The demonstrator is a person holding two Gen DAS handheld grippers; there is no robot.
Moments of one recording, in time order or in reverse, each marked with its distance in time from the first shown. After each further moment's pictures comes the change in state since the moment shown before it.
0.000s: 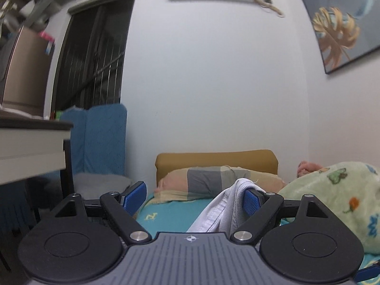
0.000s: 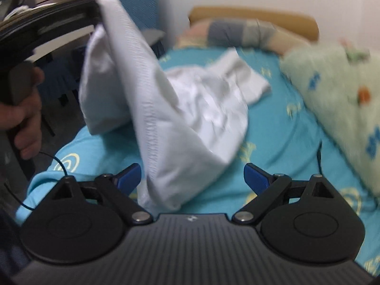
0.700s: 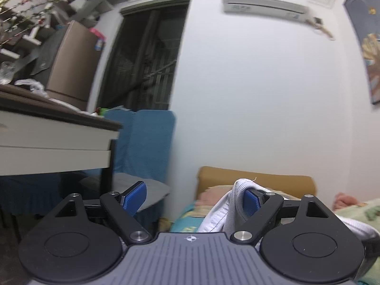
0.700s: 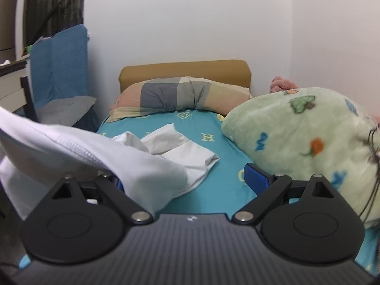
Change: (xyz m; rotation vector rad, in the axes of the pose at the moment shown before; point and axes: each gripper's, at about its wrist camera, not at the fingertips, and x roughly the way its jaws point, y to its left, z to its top) left arm -0.011 0.057 0.023 -0.111 -0.072 0.192; right arm 0.004 -0.024 0.087 0.186 -0.197 -0.309
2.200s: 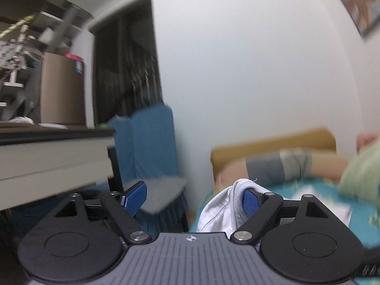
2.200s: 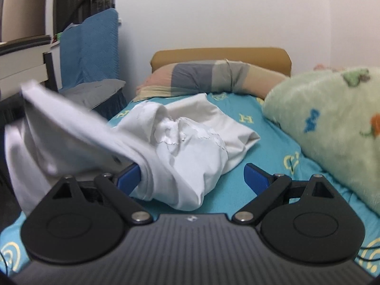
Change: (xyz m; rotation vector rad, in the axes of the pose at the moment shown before) left arm 0.069 -0.035 -0.057 0.274 -0.005 0.115; right arm 0.092 0.023 -0.072 -0.050 -0.029 0.155
